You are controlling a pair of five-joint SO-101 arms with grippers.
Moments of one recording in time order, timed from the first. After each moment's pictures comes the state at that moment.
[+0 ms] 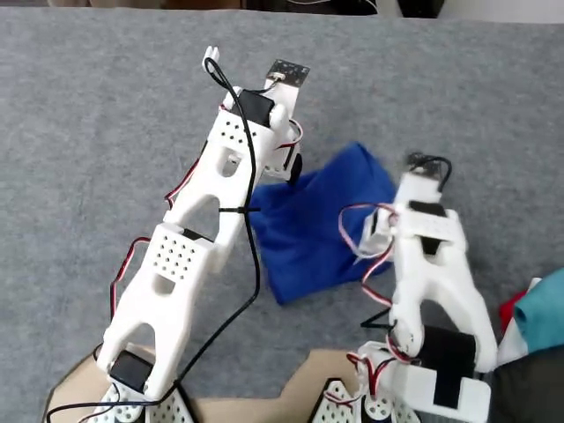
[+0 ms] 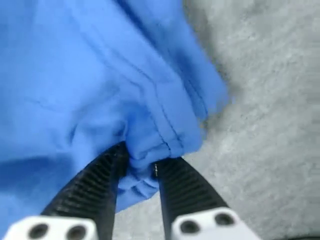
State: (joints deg) left arm 22.0 57.5 -72.4 100.2 -4.4; right arm 11.1 -10.9 48.8 51.1 -16.7
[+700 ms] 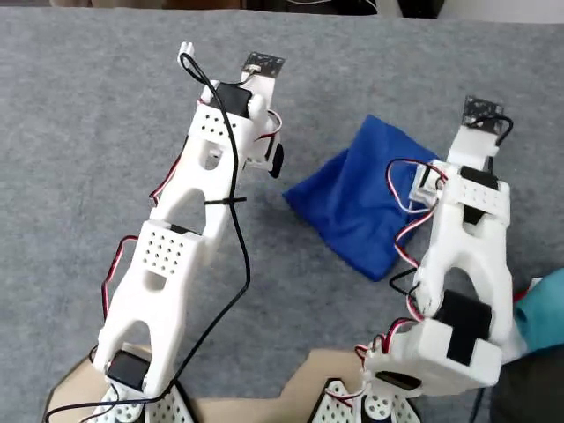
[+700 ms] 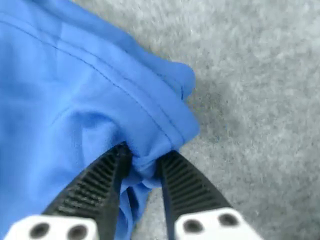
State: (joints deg) left arm 17.3 57.5 -72.4 100.2 -4.4; right arm 20.2 1.0 29.1 43.9 -7.8
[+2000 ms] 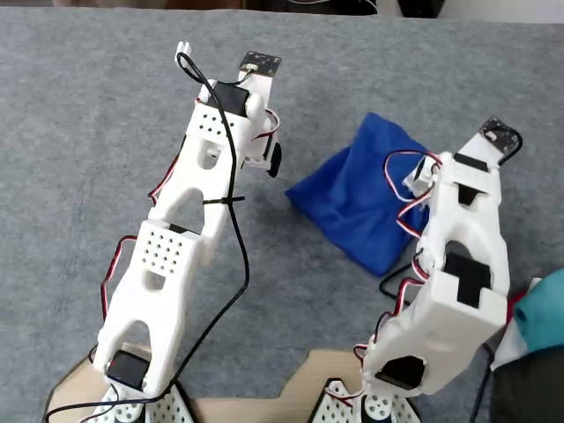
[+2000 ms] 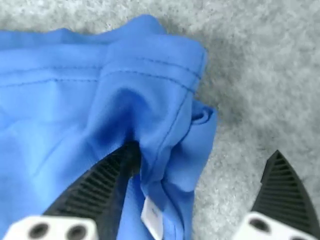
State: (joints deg) left arm 17.0 57.5 -72.4 100.2 -4.4; right arm 18.5 18.6 16.1 48.0 -35.3
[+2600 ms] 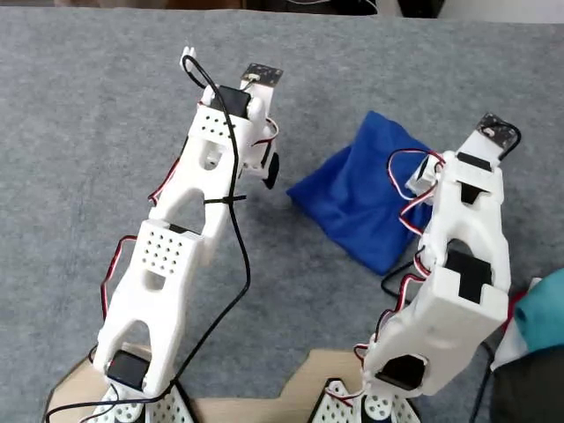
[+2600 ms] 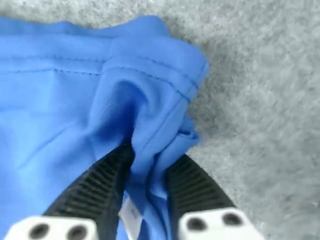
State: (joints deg) left arm 17.0 57.5 -67.9 100.2 -6.4; right arm 19.0 19.9 15.2 48.1 -27.5
